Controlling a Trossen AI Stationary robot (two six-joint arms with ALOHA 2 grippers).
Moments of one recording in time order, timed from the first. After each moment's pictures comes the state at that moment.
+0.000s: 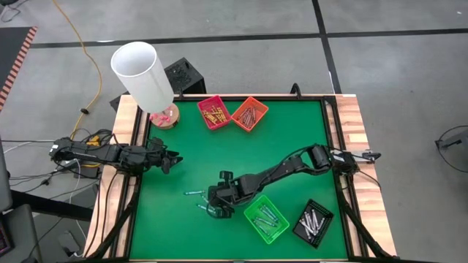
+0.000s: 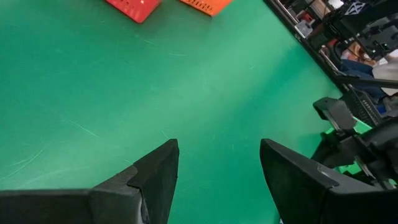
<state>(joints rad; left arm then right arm) -0.14 0.16 0.12 -0.37 -0.40 -0.88 0.28 2.25 1.74 -0.46 0.24 0.24</state>
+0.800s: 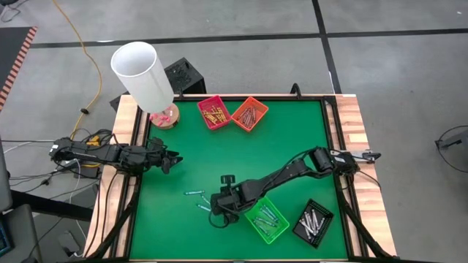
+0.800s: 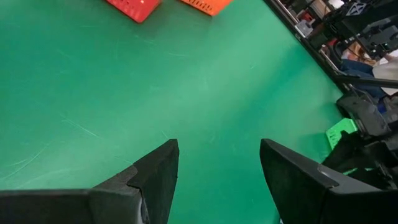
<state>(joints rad) -0.14 0.16 0.12 -0.37 -0.40 -0.88 0.34 2.24 1.79 -0.61 0.29 0.16</state>
